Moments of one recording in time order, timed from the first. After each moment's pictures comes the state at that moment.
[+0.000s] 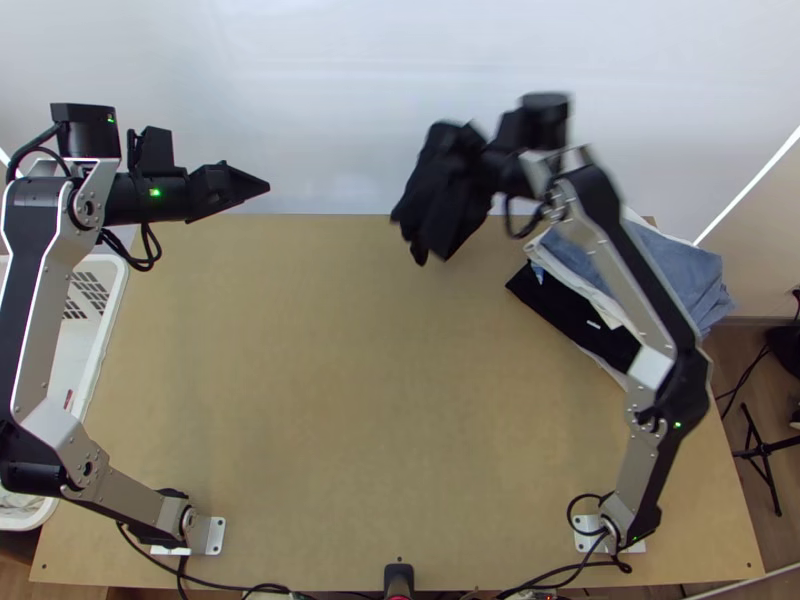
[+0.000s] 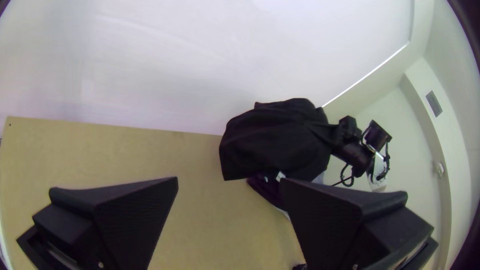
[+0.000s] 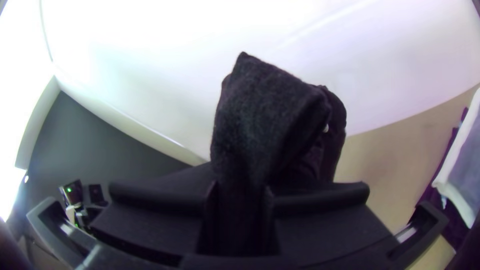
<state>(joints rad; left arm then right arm) -0.03 1.64 2.01 -0.99 0.69 -0.29 0.41 1.96 2.20 -0.60 -0.32 0.77</state>
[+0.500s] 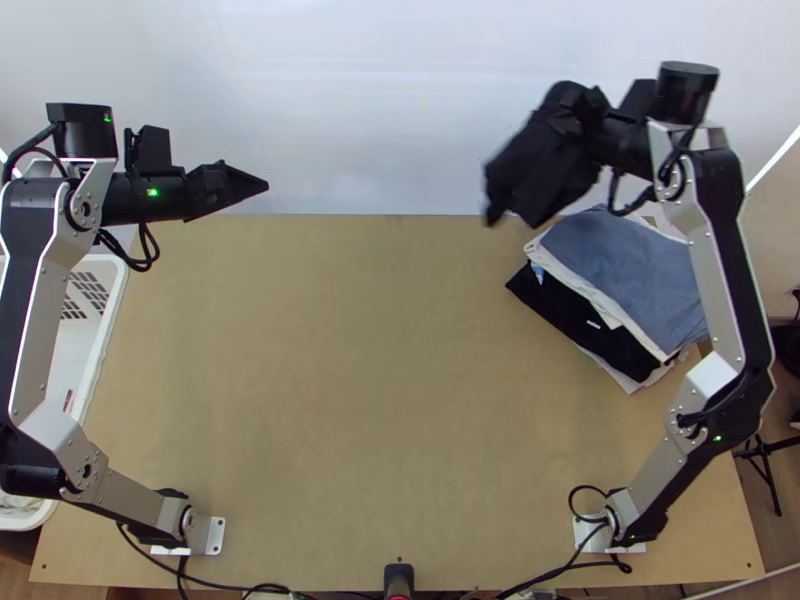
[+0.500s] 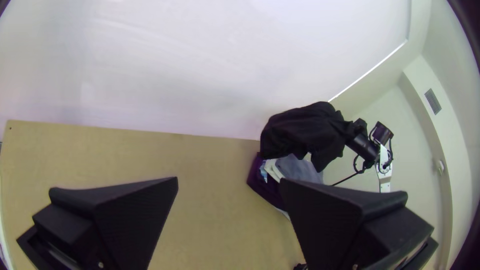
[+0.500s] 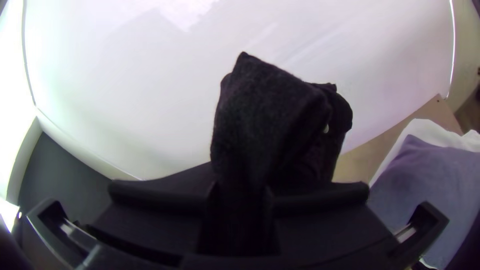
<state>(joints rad) -0.03 1.63 2.01 -0.99 0.69 -0.29 0.13 1.85 2.20 -0.70 -0.33 0.72</state>
